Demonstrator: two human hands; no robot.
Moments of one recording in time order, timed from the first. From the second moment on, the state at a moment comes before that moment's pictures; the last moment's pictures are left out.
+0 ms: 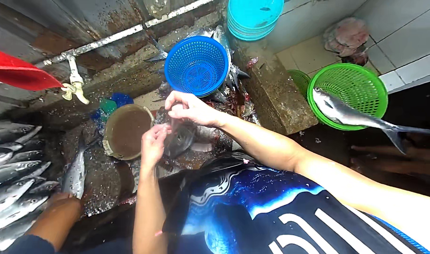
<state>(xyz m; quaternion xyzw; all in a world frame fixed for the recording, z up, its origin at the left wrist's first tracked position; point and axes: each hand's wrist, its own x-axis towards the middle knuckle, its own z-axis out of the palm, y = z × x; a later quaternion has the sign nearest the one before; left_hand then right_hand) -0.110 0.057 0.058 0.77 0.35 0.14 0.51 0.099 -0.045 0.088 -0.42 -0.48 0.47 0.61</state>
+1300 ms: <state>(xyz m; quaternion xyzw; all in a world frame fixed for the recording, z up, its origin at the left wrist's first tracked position) -0.194 -0.030 0.015 0.57 0.22 0.34 0.71 0.083 -0.073 0.086 -0.51 0.08 0.73 0.45</state>
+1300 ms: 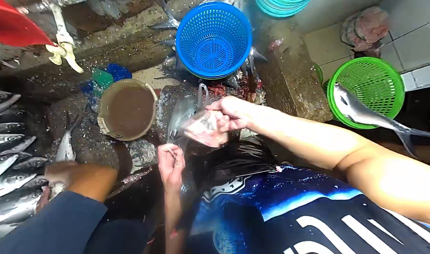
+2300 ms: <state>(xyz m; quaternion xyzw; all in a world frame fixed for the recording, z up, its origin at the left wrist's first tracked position) -0.110 0.006 0.054 0.52 0.34 0.29 0.73 0.070 -0.019 0.117 -0.53 -0.73 0.23 0.36</state>
